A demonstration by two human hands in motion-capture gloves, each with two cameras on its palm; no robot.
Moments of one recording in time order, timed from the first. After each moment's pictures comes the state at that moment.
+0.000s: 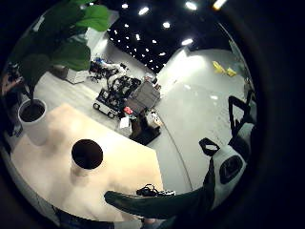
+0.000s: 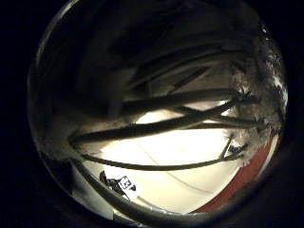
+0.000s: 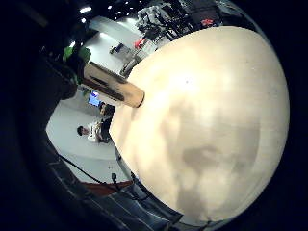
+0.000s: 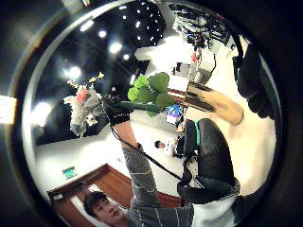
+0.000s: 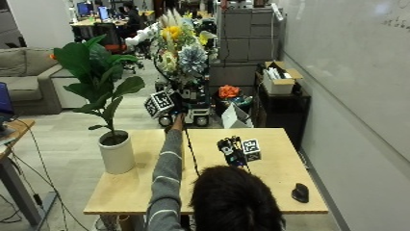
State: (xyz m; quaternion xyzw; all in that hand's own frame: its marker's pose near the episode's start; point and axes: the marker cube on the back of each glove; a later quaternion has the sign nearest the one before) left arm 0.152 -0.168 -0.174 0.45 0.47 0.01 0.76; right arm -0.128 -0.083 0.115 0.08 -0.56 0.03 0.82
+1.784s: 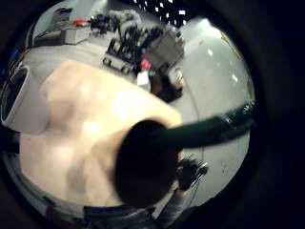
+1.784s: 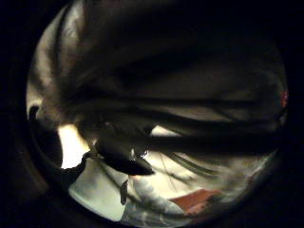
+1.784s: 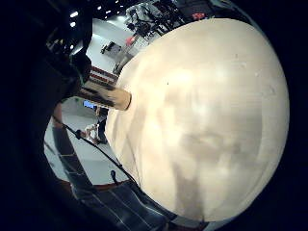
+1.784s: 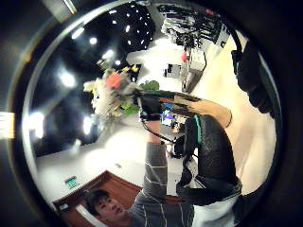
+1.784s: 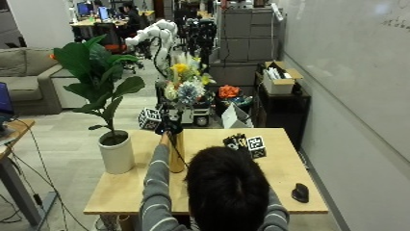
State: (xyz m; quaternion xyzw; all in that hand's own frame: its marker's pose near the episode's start) left arm 0.097 -0.250 -0.040 0.29 0.52 0.16 0.79; right arm -0.099 -0.107 0.110 0.13 -0.55 -0.04 0.82
